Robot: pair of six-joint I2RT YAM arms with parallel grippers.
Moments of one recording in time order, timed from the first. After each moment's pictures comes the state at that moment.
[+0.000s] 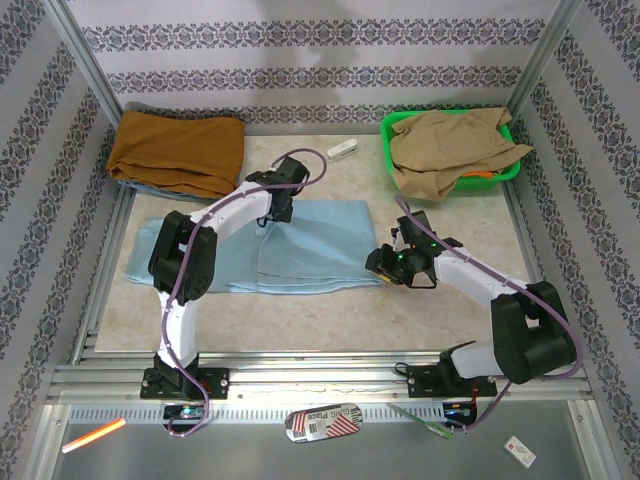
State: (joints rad) left arm -0.46 2.05 1.61 -0.80 -0.40 -0.32; right arm 0.32 1.38 0.71 -0.44 -0.42 0.73
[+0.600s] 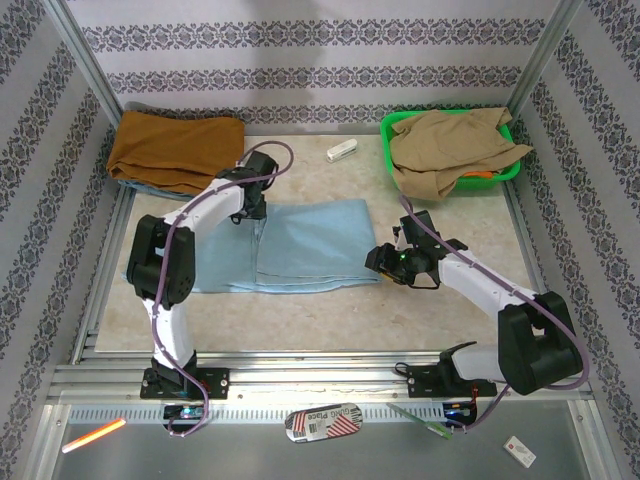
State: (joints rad) left arm -0.33 1.92 1.50 -0.81 -0.39 -0.36; right arm 0.32 1.32 0.71 -0.47 -0.42 0.72
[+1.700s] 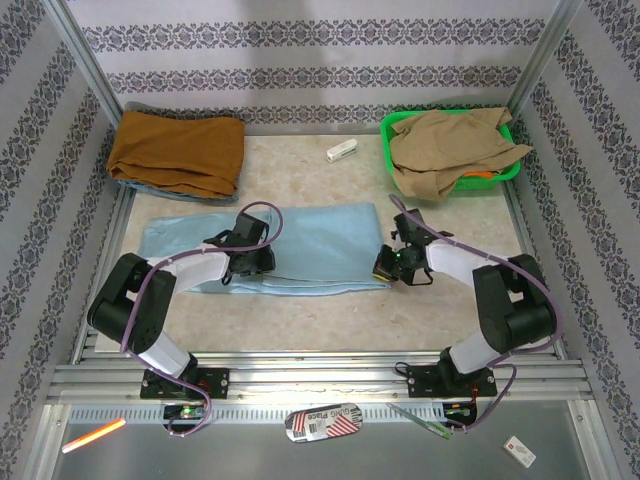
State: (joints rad) left arm -0.44 1.59 0.76 -0.22 0.07 -0.59; right arm 0.26 1.52 0.73 -0.45 -0.39 0.68
